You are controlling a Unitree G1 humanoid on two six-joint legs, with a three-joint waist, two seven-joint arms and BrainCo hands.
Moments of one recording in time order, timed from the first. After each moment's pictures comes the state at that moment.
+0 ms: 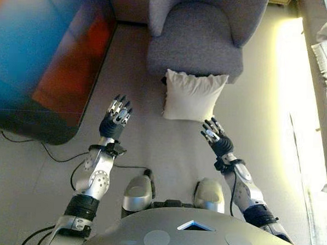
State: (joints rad) left arm 0.14 0.33 -0.13 0.17 -0.82 -0.17 -0.17; right arm 0.15 -0.22 0.29 0.33 0.74 -0.10 0.15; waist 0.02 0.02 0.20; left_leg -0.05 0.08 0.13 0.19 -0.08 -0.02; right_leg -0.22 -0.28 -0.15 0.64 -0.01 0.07
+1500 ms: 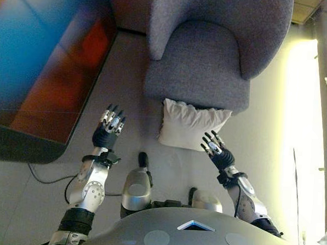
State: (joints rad) left arm 0.27 0.31 -0.06 0.09 -0.85 -0.16 -0.15; right arm 0.25 -0.26 0.25 0.31 0.81 -0.08 0.21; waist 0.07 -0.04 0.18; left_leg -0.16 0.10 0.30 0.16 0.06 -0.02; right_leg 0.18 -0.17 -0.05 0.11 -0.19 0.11
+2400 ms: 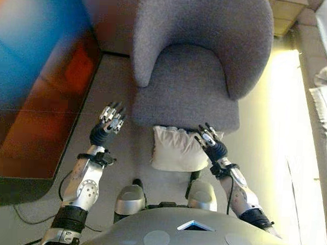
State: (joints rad) left arm 0.30 0.33 -0.10 0.13 -0.85 -0.18 -0.29; right arm 0.14 -0.26 0.24 0.33 0.81 -0.05 0.19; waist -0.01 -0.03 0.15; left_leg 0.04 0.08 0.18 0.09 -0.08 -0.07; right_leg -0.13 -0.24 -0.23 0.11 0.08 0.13
